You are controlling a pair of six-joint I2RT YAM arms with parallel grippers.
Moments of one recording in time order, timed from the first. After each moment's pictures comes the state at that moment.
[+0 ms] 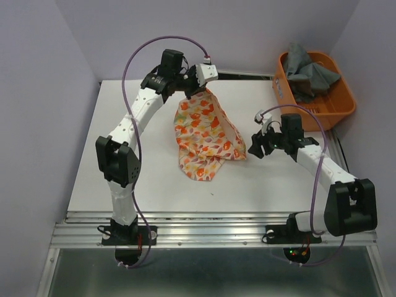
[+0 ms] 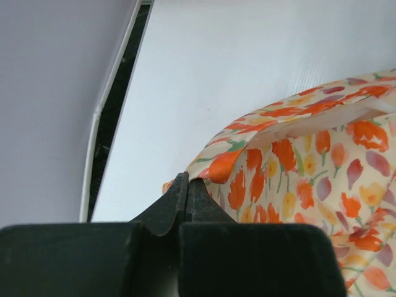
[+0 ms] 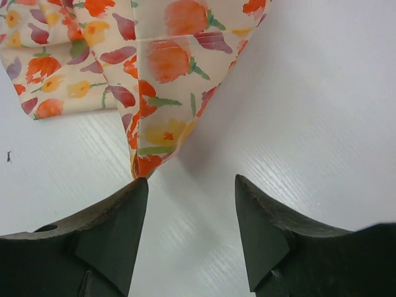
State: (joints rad) left arm -0.45 1.91 1.99 -0.64 0.56 0.79; right arm 0.14 1.31 0.83 -0.30 -0.61 -0.40
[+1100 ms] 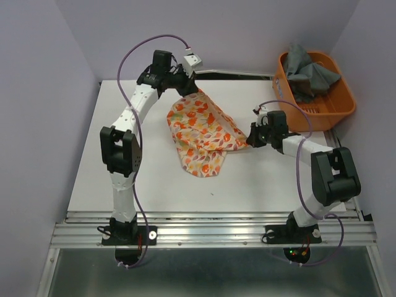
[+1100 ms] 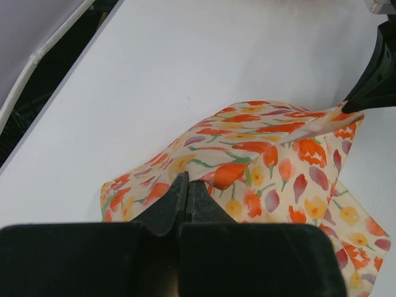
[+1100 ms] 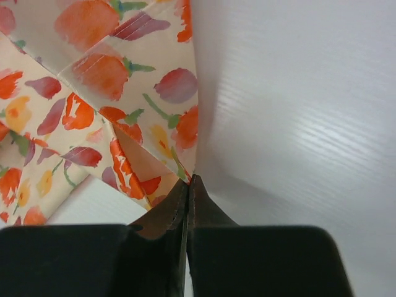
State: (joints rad) left arm -0.31 2.09 2.07 -0.57 0.70 0.40; right arm 0.19 1.63 0.87 0.01 -0.39 0.07
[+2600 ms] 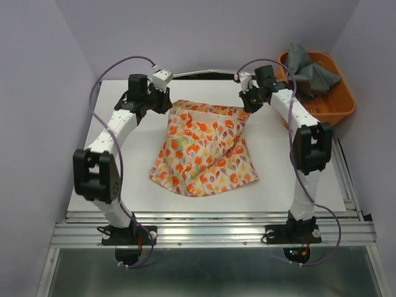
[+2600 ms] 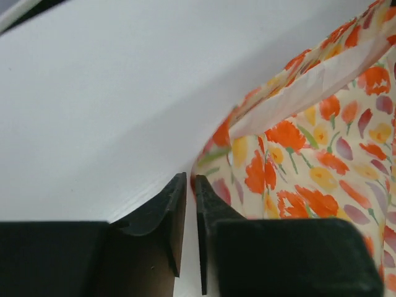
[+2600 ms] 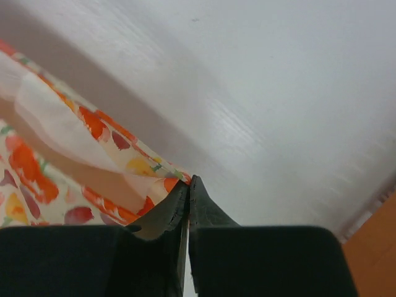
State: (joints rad) left arm -0.19 1.59 1.37 -0.28 0.44 0.17; right arm 0.22 2.00 1.84 -0.72 -0.25 -0.47
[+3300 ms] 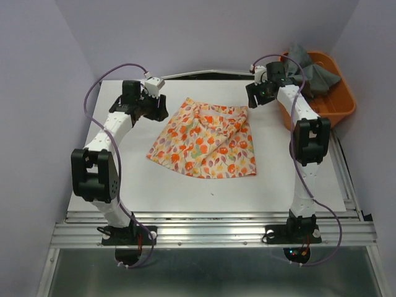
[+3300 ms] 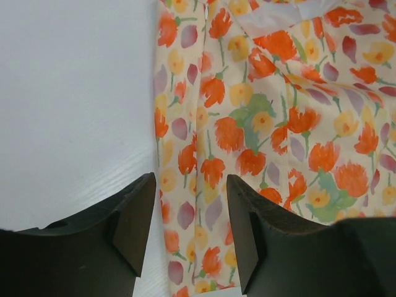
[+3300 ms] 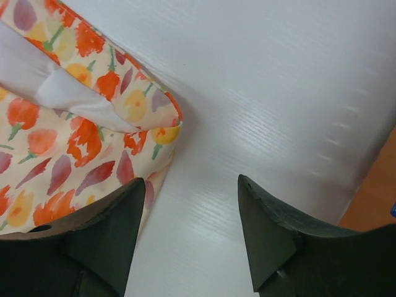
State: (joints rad) left arm -0.12 1.65 1.34 -0.34 0.43 0.14; right arm 0.11 2.24 2.06 -0.71 -0.24 -0.28
